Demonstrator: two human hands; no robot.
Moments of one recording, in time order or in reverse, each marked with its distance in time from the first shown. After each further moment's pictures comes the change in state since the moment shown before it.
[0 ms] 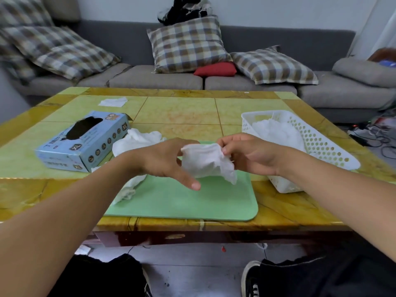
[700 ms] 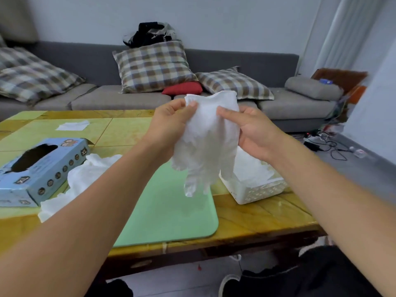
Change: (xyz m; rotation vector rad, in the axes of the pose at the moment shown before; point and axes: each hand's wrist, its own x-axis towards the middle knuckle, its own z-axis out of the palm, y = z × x) left_hand 0.087 0.109 0.012 -0.770 0.662 0.230; right_hand -0.067 -0.073 -0.029 0.140 0.609 -0.328
